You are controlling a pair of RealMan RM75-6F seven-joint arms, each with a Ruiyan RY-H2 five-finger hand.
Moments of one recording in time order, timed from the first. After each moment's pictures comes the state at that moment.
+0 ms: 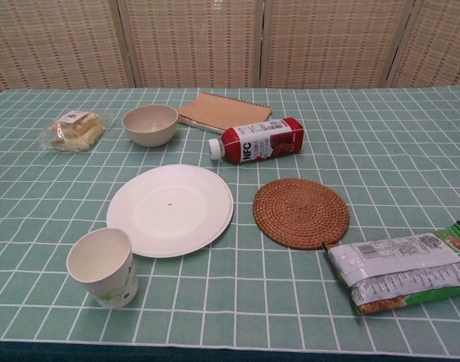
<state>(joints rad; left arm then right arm) -0.10 -1.18 -0.10 -1.80 1.36 1.52 0.30 0.06 -1.03 0.04 -1.67 -1.55 1.49 0.00</state>
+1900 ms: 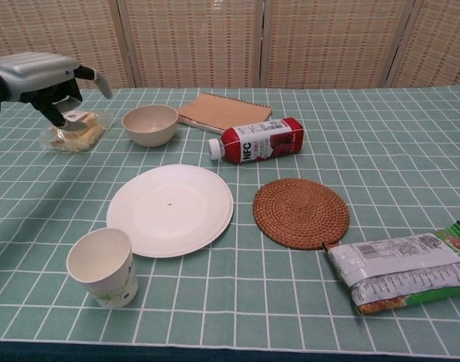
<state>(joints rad) -0.76 -1.46 -0.25 -1.12 1.36 0.85 0.10 0.08 -1.01 0.04 -1.72 -1.54 1.46 -0.06</state>
